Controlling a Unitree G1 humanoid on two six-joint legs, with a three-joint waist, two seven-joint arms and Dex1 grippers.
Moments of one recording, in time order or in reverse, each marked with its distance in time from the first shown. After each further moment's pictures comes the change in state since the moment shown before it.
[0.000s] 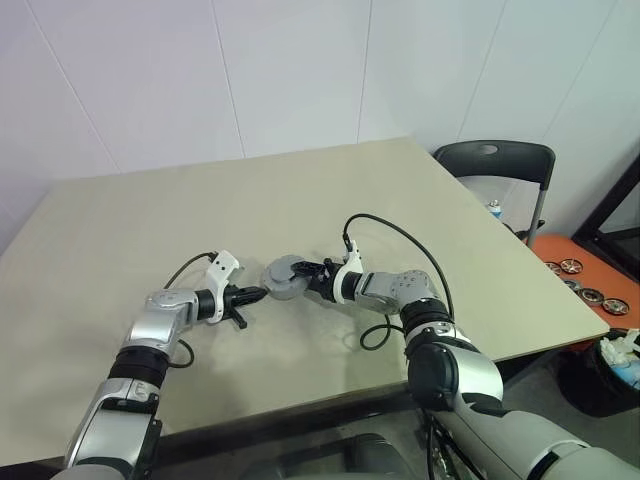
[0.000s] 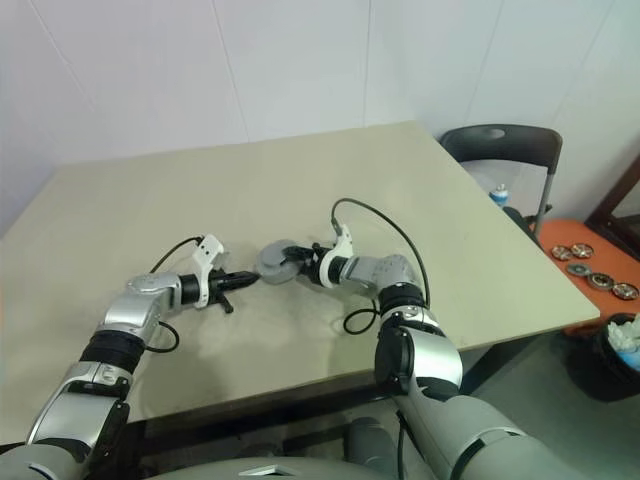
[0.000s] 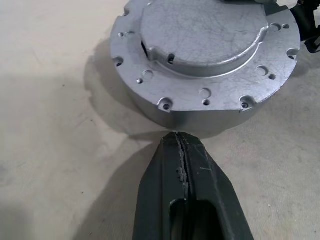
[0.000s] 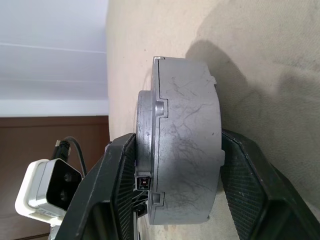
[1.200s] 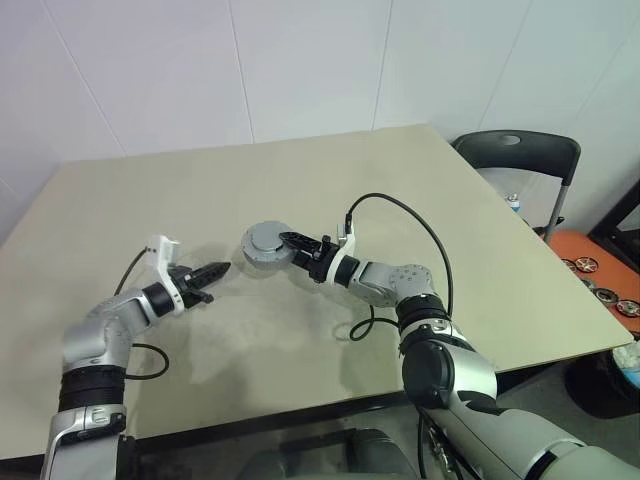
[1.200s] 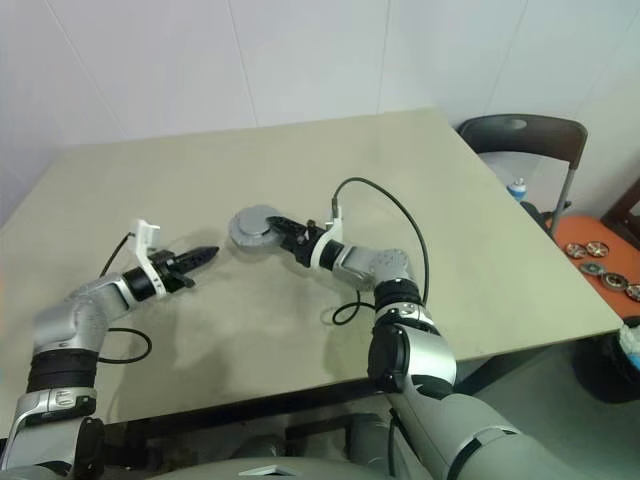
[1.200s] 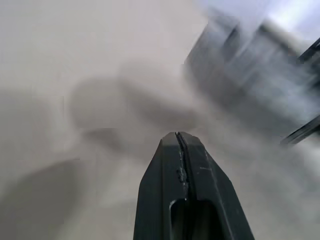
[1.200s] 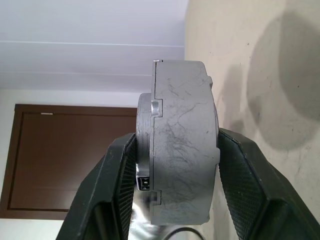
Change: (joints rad) left arm 0.138 0.043 0.395 -0.379 -0.447 0.441 0.131; right arm -0.017 0.029 -0.037 -0.070 0.155 0.053 0.176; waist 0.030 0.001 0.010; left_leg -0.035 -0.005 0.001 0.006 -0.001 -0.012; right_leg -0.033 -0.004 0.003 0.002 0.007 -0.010
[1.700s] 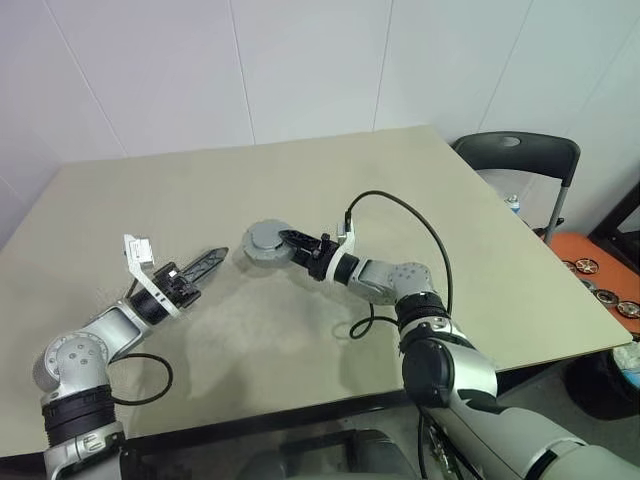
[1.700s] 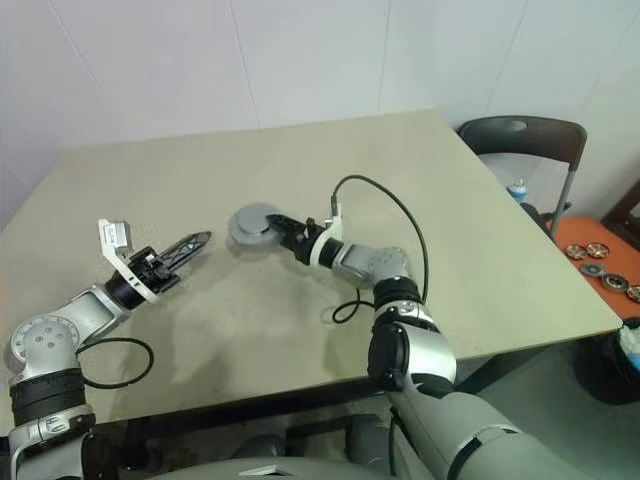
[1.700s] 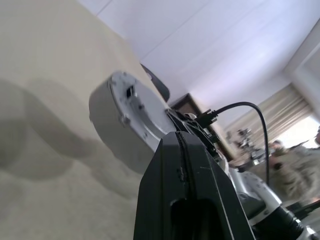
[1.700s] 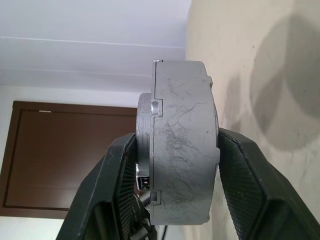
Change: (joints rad) left arm 0.073 -0.117 0.194 -0.128 -0.433 0.320 0.204; right arm -0.018 -0.009 0.012 0.015 -0.002 -0.032 0.006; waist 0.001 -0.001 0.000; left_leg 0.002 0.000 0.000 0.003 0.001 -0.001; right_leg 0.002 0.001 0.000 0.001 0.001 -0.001
